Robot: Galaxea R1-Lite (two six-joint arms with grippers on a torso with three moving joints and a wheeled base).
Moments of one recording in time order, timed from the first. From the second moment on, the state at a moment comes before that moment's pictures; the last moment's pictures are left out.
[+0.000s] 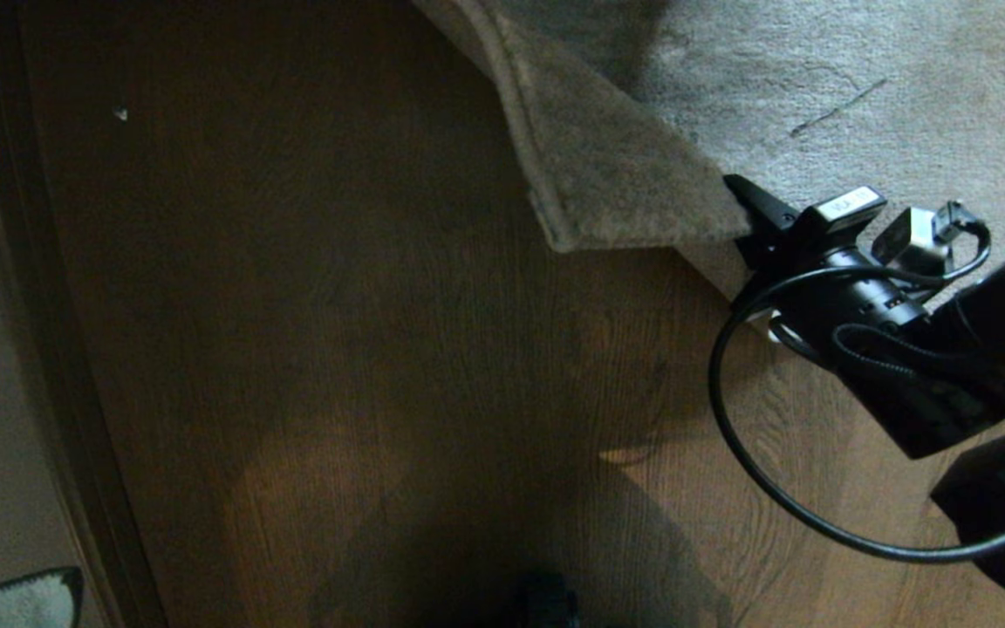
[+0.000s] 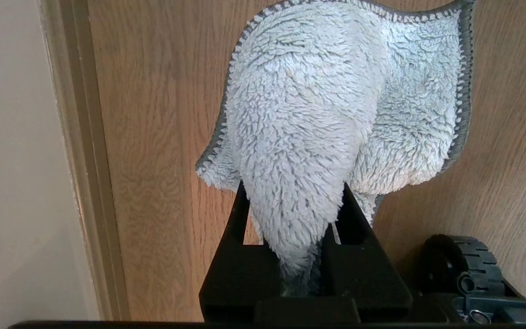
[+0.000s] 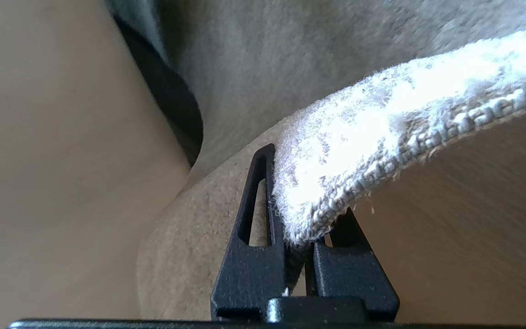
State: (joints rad) left arm 0.00 0.00 0.00 -0.02 0.03 -0.10; right arm 0.55 1.68 -0.63 -1.52 -0.11 1.31
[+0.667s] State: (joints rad) left arm 0.00 0.00 0.00 -0.02 0.03 -0.10; right arm 0.56 1.65 -0.62 -1.52 -0.11 1.32
